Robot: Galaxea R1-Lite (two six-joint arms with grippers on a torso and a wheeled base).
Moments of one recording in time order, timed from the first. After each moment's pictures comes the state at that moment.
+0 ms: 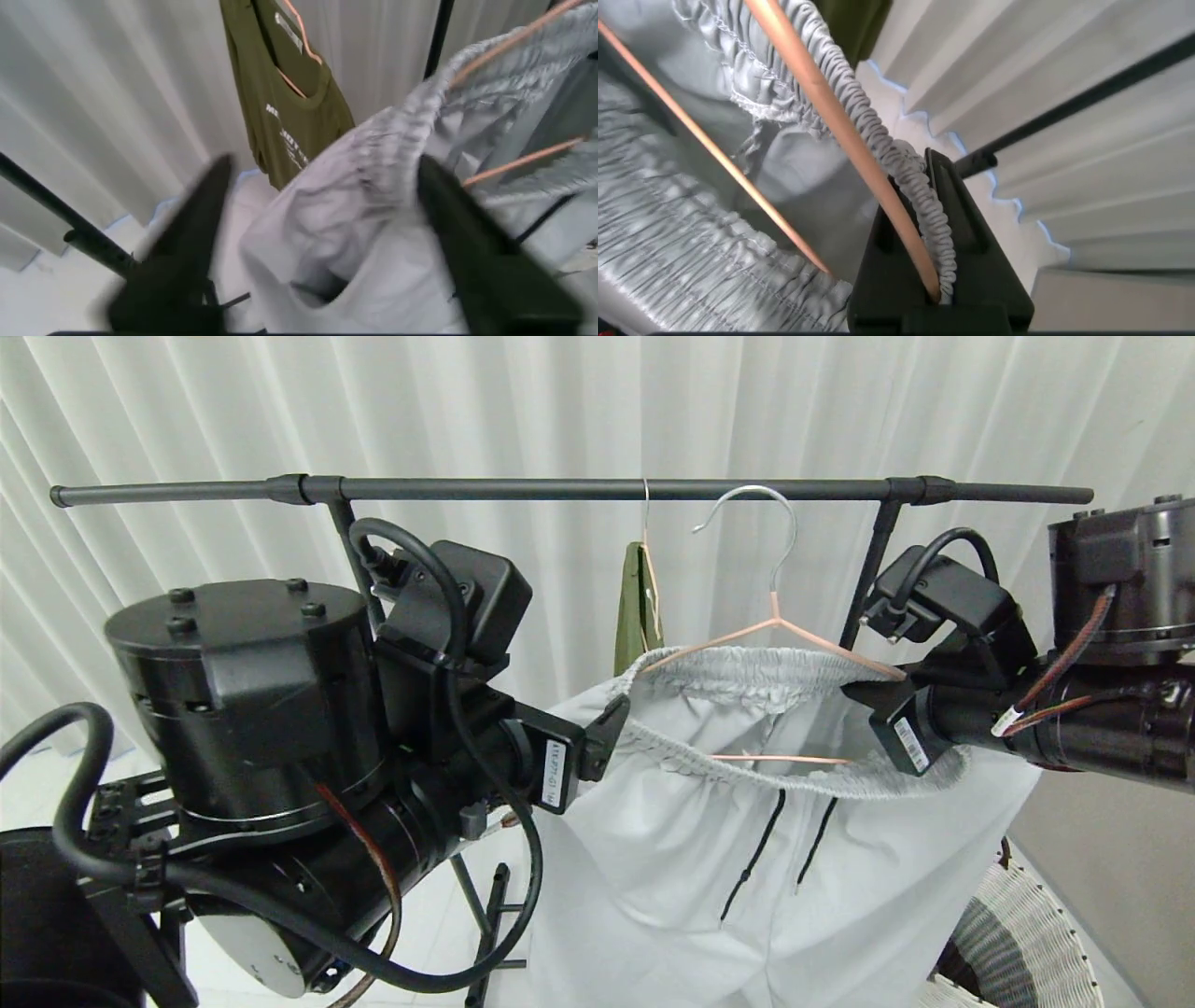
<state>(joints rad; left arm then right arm) -0.84 1.52 -0.79 -0.60 0.42 0.14 0.65 1.51 -1.06 -0.08 -0.19 -0.38</state>
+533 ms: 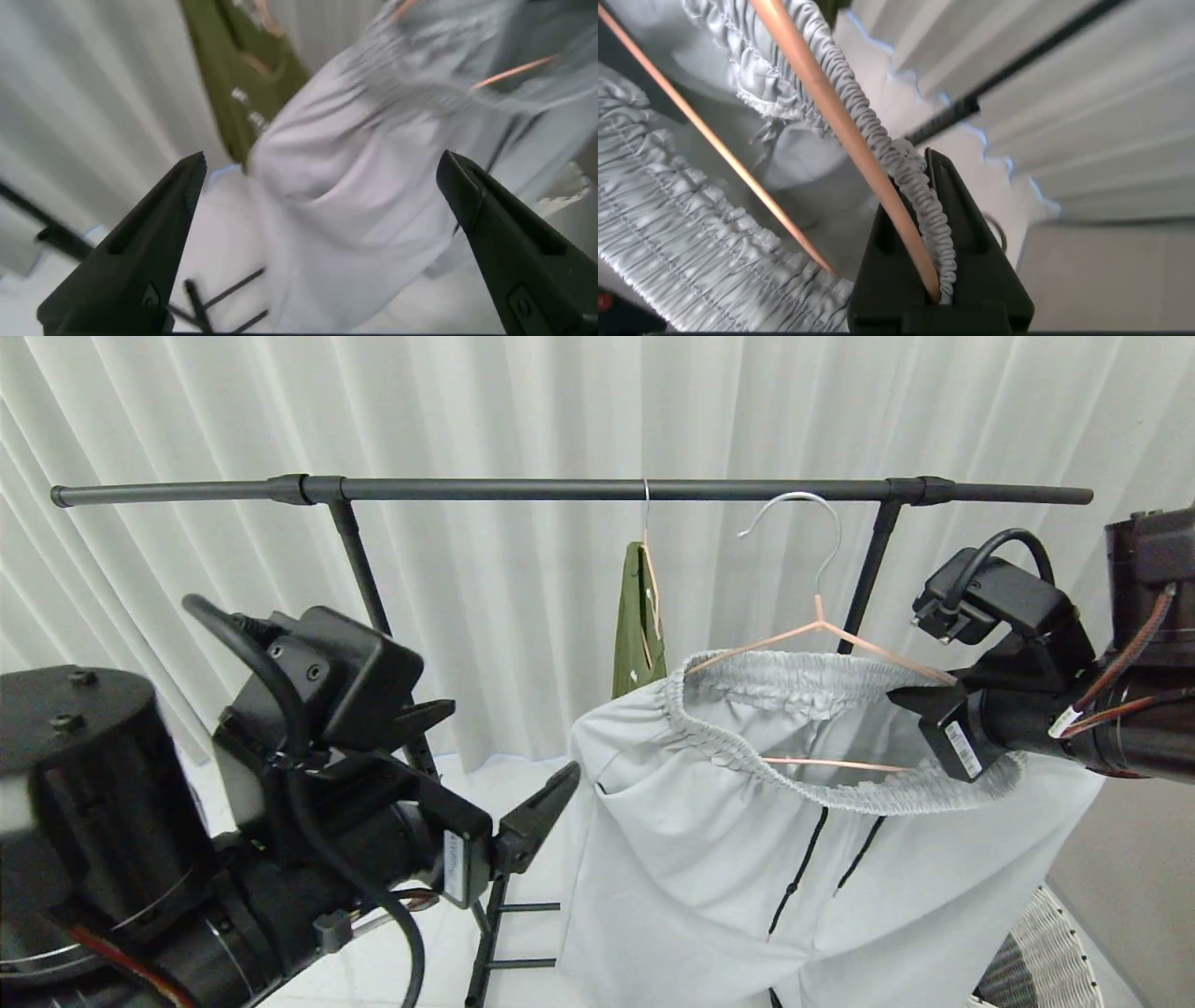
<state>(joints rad) -0.81 1.33 -0.58 -0.59 0.32 0.16 0.57 1.44 -1.03 0.00 -0.19 -0.38</state>
